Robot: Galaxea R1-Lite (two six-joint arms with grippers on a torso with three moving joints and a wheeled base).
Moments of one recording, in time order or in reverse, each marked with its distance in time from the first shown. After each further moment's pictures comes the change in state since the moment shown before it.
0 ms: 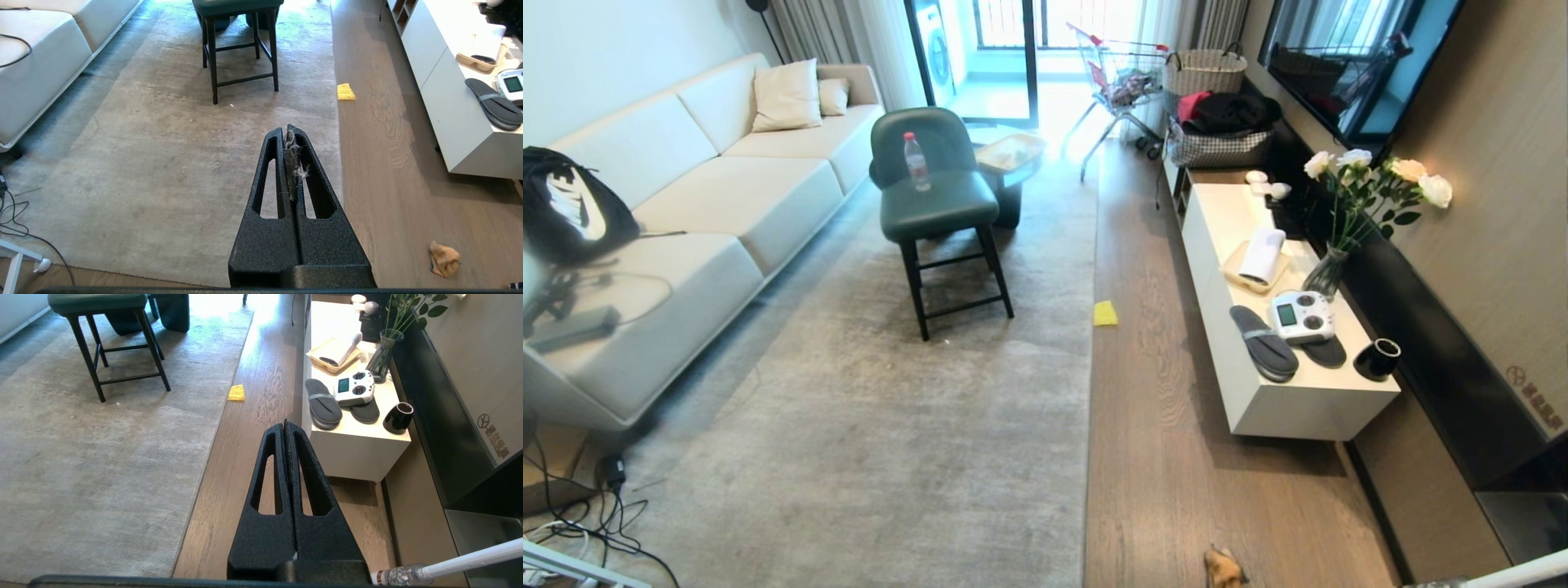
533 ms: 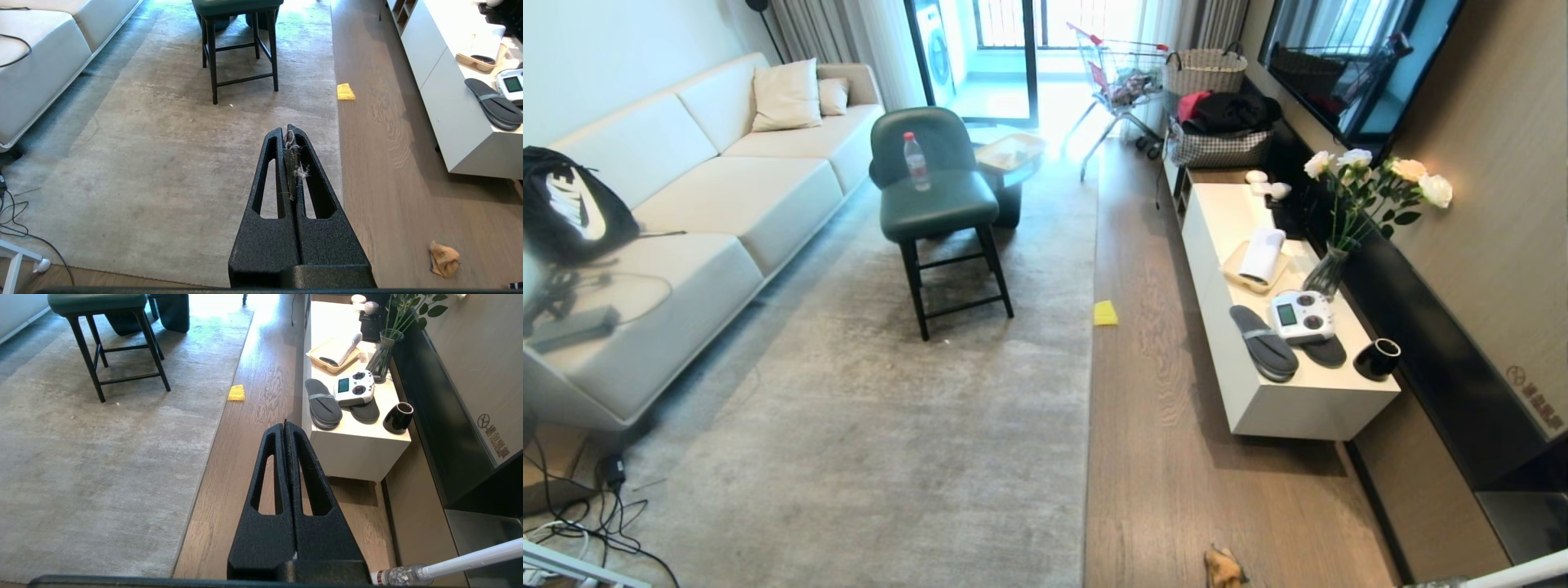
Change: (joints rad) left arm 0.000 0.000 0.000 0.000 0.000 0.000; right arm 0.000 0.000 0.000 0.000 0.000 0.001
